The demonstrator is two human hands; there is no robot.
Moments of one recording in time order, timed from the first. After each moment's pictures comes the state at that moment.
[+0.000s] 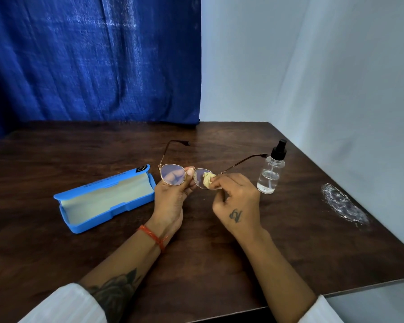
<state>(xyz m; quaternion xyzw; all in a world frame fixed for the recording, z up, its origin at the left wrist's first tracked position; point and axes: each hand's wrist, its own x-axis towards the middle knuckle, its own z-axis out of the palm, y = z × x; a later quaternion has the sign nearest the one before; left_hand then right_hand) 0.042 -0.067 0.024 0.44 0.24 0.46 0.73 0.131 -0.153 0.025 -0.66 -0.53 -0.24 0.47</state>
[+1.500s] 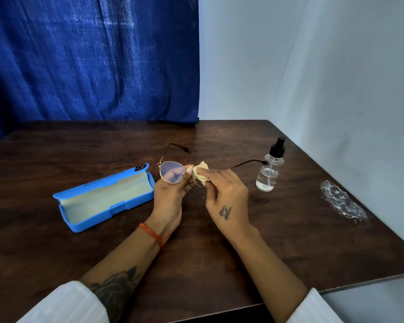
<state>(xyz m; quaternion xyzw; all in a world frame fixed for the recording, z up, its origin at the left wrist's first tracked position) 0.042 -0.060 0.013 0.50 0.22 0.45 0.71 0.118 -0.144 0.025 -0.68 -0.53 -0.21 0.46</state>
